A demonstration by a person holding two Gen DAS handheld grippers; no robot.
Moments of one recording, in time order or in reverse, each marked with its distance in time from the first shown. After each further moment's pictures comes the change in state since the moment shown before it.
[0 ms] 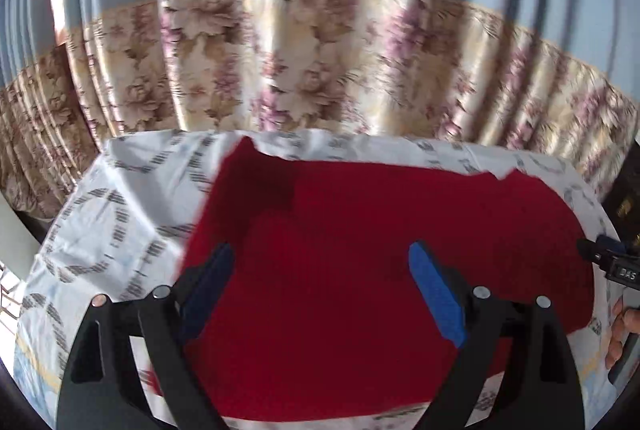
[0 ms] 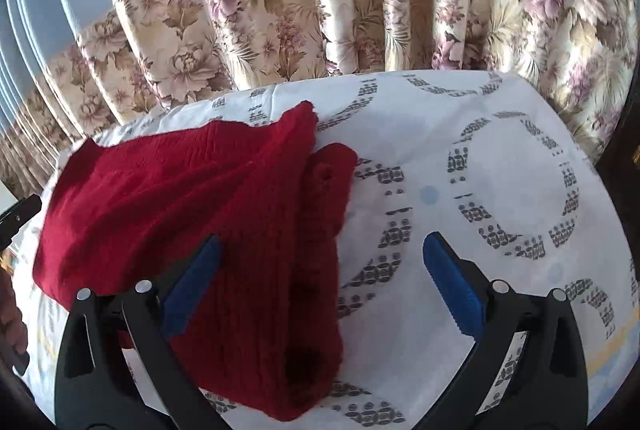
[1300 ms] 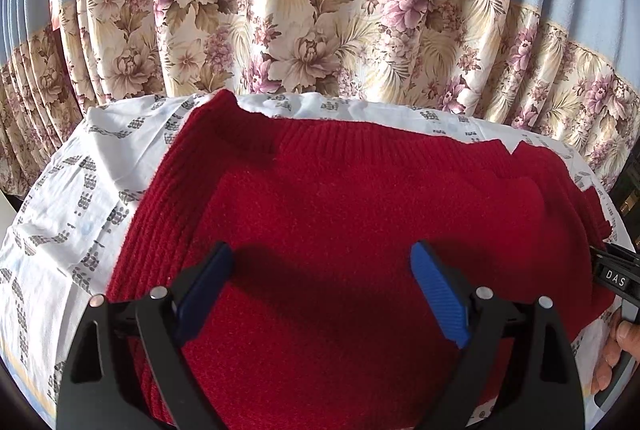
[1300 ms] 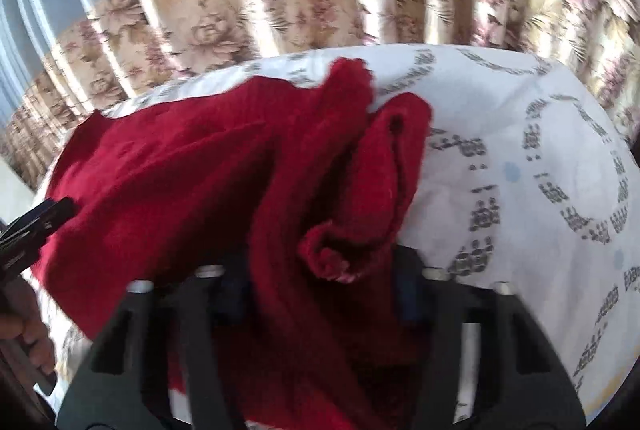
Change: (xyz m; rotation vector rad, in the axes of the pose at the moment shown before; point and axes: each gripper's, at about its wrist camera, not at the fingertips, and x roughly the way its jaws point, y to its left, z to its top) left arm 0.034 0.005 -0.026 -0.036 0.037 -0.002; right arm 0.035 0.041 -0.017 -0.038 0.047 0.060
